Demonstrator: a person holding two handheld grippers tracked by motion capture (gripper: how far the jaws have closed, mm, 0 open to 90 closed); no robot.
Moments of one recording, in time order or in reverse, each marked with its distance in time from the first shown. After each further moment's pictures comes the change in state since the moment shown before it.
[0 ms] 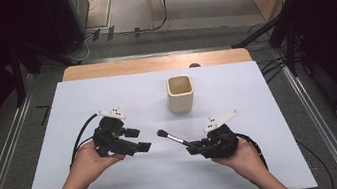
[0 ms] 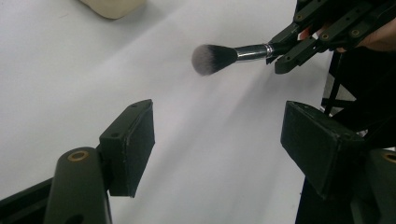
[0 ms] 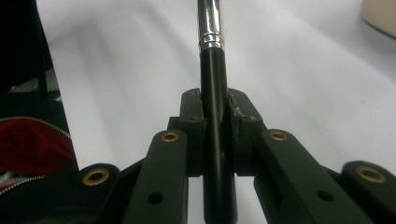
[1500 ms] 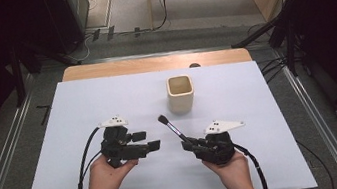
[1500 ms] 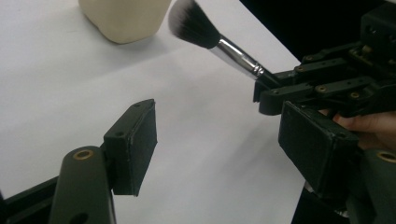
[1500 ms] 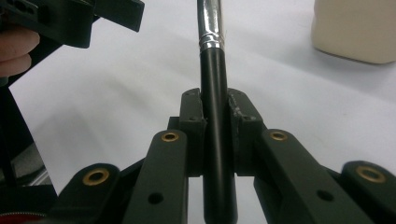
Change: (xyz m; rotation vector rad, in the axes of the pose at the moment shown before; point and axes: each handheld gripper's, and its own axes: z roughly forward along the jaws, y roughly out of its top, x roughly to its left) left arm -0.030 -0.014 0.016 -0.216 0.065 -0.173; right arm 0.030 -0.004 0.006 -0.223 -0.153 0.193
